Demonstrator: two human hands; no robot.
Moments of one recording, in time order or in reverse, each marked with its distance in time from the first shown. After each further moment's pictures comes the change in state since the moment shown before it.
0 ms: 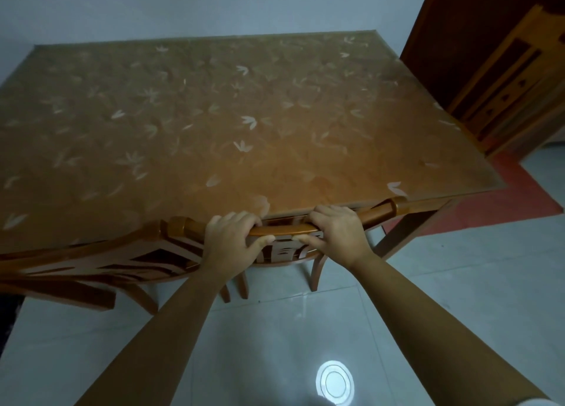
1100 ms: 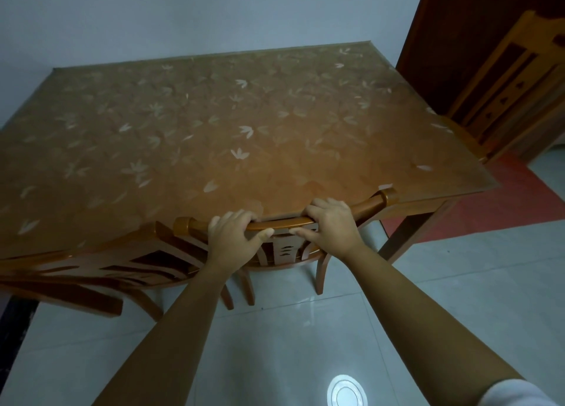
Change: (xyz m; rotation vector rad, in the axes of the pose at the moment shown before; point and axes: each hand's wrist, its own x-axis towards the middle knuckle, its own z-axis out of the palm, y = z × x) left_hand 0.007 0.025 0.007 0.024 -0.096 -0.198; right_hand 0.000 0.012 -0.016 0.017 -0.143 0.124
